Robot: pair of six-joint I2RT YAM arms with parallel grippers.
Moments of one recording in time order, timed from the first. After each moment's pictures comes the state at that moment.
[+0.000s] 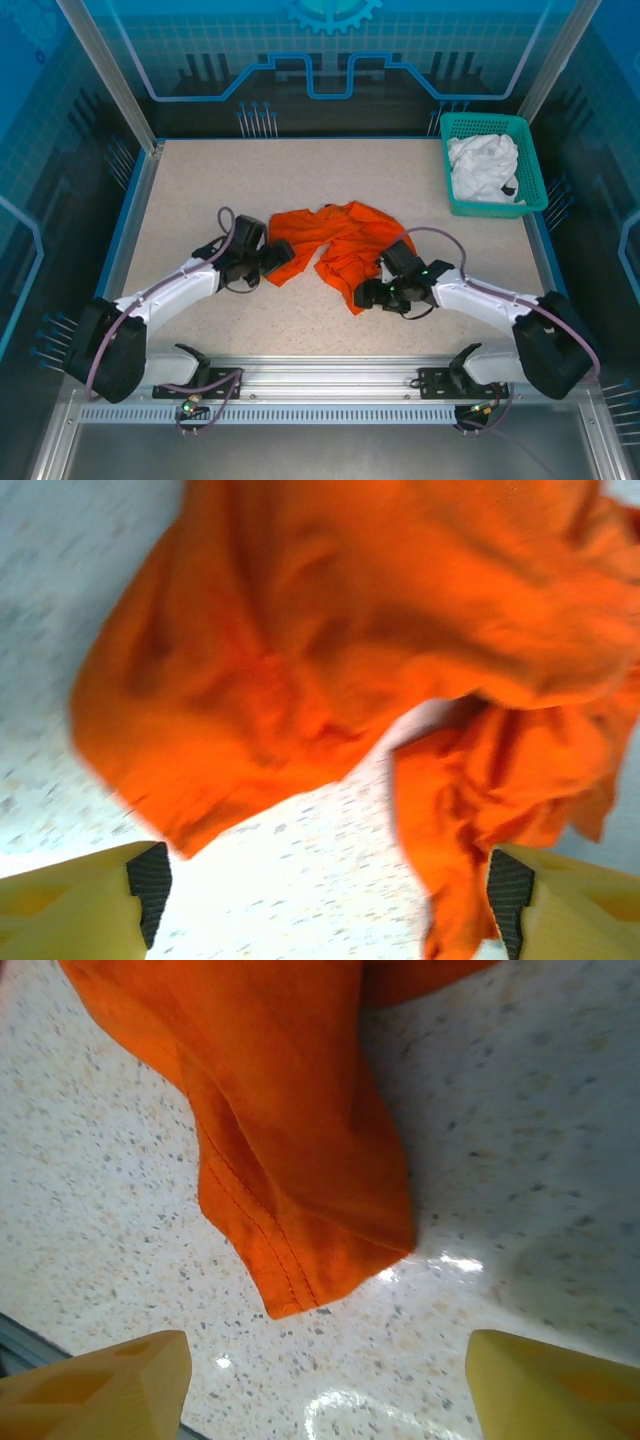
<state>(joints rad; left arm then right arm) -0.43 1.29 0.70 -0.39 0.14 -1.03 0.65 1.32 0.64 -0.48 -0.30 0.71</state>
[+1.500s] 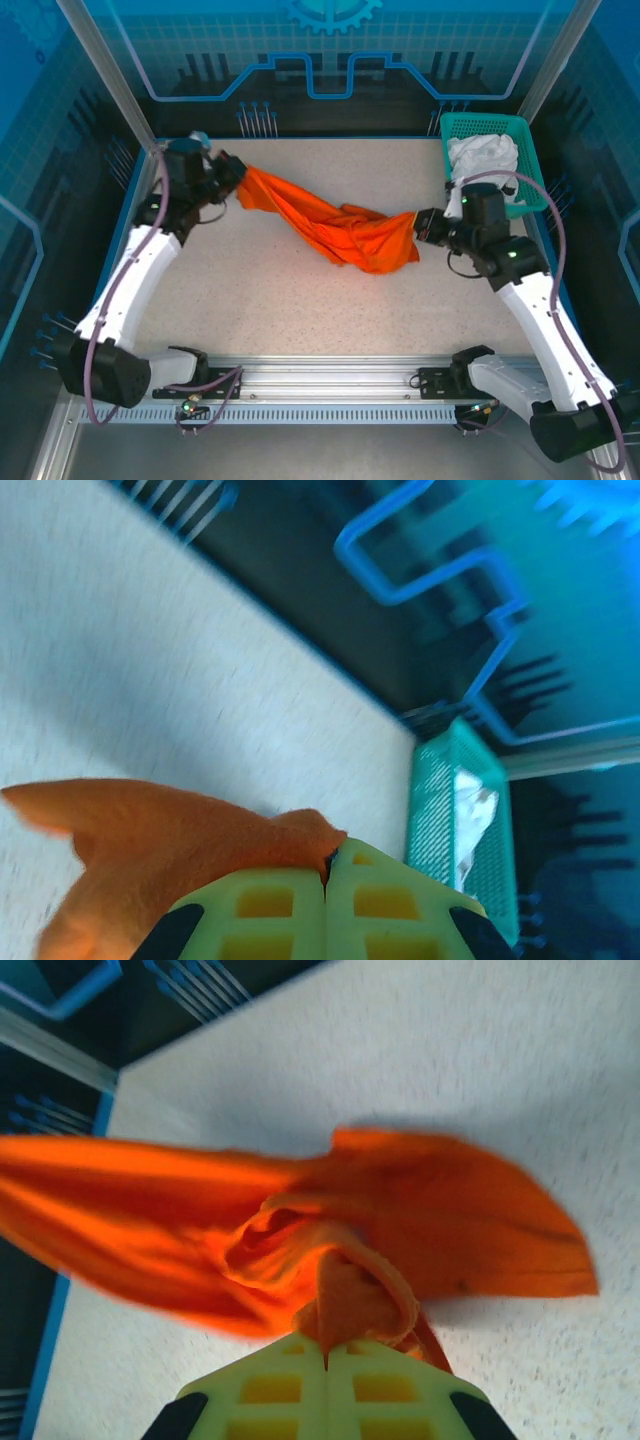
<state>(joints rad) -0.13 1.23 1.32 -0.48 0.17 -0.90 0.24 0.97 1.14 -0.79 -0.21 0.57</state>
